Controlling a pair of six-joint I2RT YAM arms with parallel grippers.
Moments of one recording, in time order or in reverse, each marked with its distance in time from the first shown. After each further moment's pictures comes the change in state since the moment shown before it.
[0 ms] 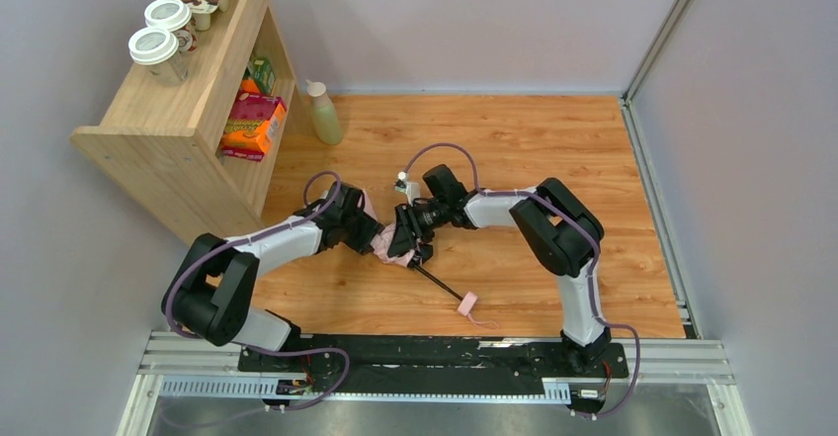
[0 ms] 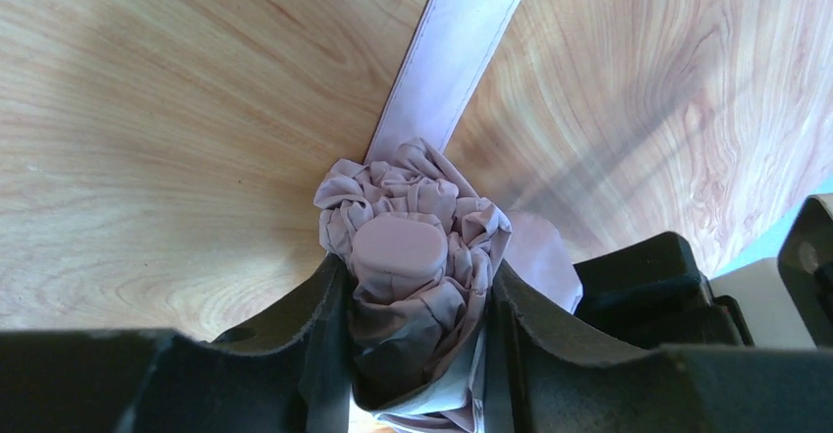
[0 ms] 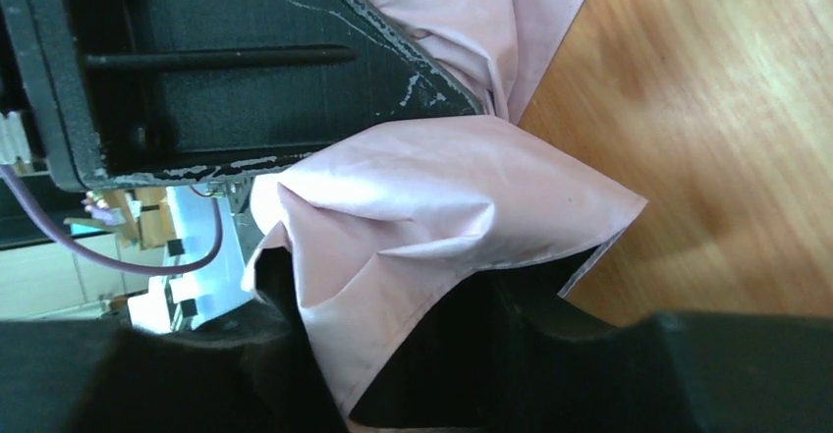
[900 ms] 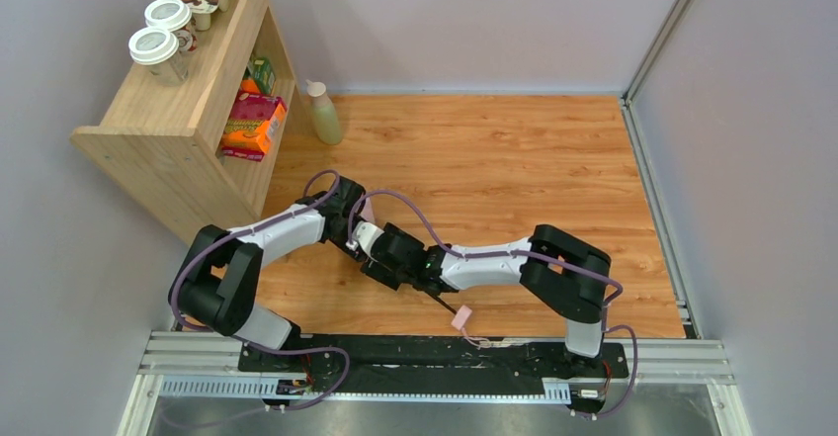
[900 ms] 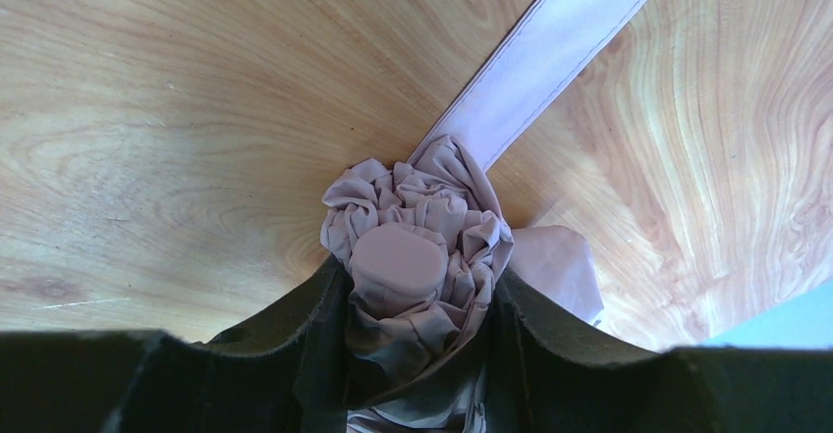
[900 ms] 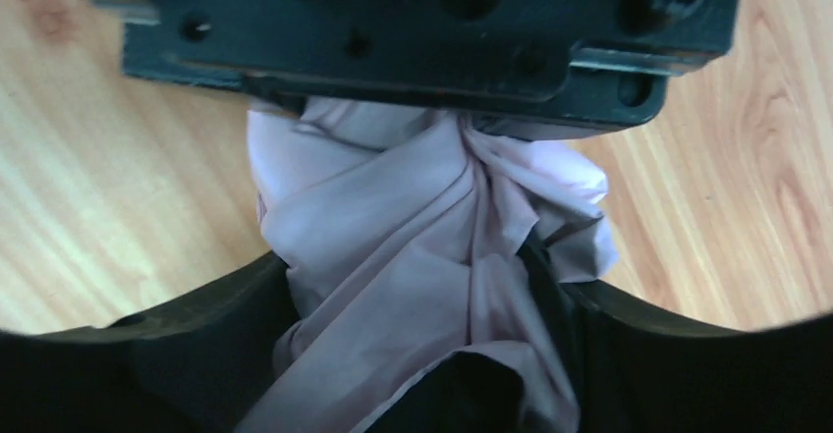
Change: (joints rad) left arm 0.015 0.052 0.099 -0.265 0.064 -0.004; right arm 0.494 -0.221 -0.093 -0.138 1.198 -0.517
